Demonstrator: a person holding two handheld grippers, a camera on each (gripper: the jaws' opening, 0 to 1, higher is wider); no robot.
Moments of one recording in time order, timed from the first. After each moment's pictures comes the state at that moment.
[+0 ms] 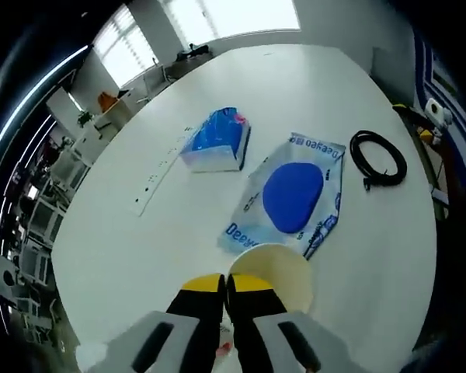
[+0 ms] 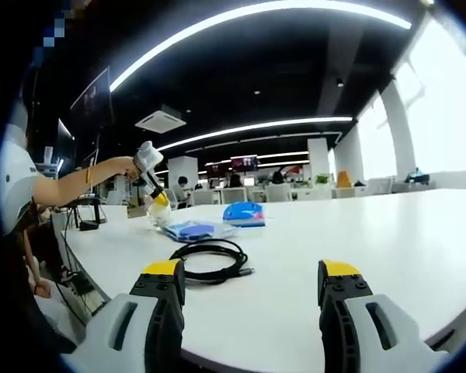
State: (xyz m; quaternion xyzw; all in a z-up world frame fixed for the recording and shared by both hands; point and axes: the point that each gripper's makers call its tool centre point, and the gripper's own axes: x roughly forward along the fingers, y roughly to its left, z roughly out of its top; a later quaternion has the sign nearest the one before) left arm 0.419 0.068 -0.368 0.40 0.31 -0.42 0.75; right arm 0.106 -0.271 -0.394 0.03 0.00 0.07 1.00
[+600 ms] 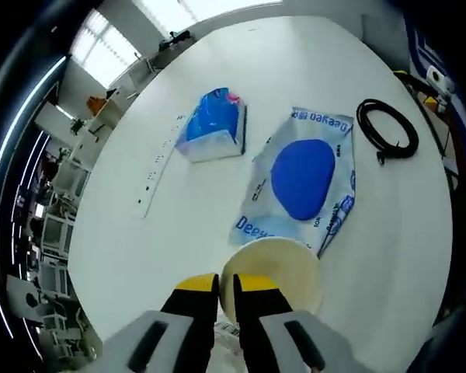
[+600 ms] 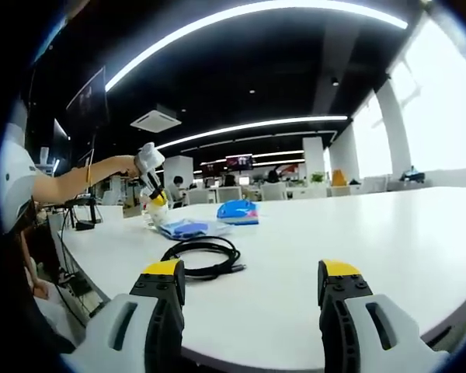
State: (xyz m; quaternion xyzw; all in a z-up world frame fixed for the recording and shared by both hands) left arm 0.430 0.066 -0.374 0.48 0.31 -0.40 0.72; right arm 0.104 -0.280 -0.398 0.03 0.00 0.06 1.00
